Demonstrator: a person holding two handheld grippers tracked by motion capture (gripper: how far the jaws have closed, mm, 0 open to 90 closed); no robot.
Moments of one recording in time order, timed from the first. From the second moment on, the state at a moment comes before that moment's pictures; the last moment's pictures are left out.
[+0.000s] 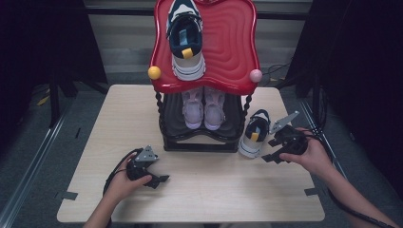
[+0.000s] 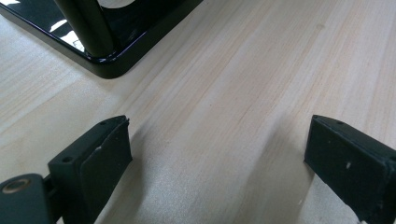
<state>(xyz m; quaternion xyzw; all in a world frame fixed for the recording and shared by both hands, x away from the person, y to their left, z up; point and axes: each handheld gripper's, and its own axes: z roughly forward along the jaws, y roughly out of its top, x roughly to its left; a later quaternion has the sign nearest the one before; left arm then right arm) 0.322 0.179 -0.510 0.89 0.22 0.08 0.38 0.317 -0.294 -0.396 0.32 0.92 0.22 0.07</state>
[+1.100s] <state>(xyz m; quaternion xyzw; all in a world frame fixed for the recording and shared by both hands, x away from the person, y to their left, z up) 0.322 0.178 -0.510 0.89 0.22 0.08 0.38 0.354 -0.289 -0.386 0.28 0.94 0.18 0.09</state>
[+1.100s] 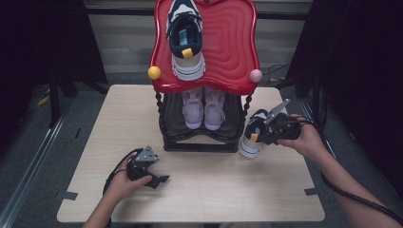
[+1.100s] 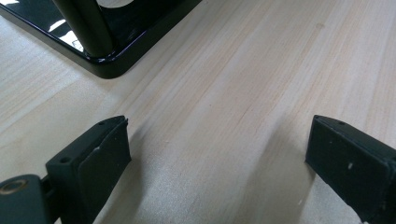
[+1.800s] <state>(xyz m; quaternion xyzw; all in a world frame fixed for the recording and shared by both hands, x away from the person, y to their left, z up) 0.324 0.177 -0.511 0.90 0.22 0.08 0.38 0.364 -0.264 -0.391 0.26 0.95 0.16 0.10</state>
